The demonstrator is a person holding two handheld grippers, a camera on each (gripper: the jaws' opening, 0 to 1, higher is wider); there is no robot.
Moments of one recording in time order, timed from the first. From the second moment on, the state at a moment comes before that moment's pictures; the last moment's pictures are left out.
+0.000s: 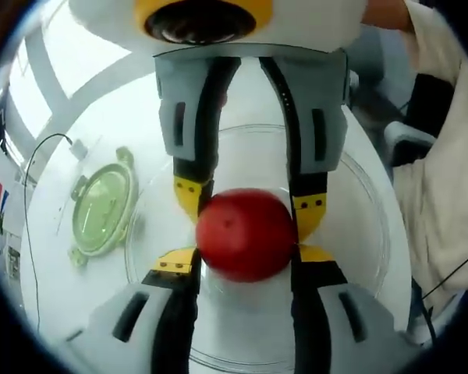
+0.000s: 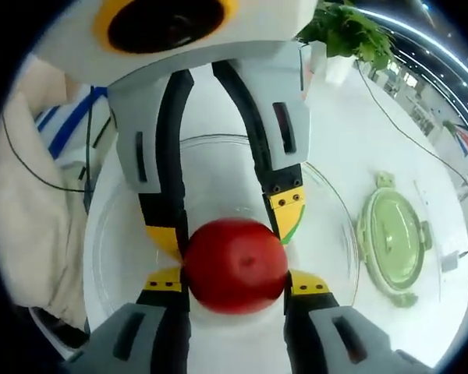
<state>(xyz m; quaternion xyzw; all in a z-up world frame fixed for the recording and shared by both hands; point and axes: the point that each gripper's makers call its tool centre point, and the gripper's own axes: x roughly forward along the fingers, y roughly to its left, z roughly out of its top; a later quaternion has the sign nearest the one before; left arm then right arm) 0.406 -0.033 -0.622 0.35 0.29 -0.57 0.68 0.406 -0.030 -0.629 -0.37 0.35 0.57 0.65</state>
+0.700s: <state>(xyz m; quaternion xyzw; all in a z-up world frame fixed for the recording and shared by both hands) 0.404 -0.033 -0.591 0.38 0.27 -0.57 0.68 0.408 -0.032 -0.600 -0.37 0.34 0.56 0.66</state>
